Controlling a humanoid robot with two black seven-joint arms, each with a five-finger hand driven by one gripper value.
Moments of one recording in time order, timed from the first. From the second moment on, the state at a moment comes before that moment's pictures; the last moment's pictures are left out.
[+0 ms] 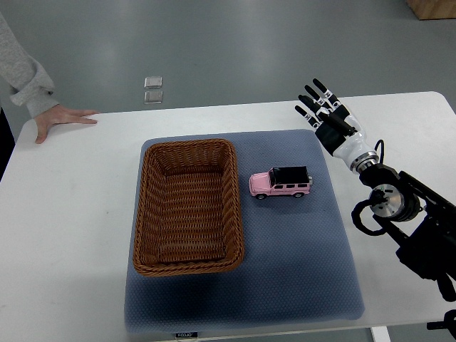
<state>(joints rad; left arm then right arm) -0.01 0.00 -0.09 -0.16 0.11 -0.11 0.02 0.53 -0.17 0.93 0.90 -0.19 0.19 0.31</state>
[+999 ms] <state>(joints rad) -0.02 0.00 -0.08 -0.17 0.11 -0.11 0.02 1.15 -0.58 0.06 1.08 -1.07 0.32 0.16</state>
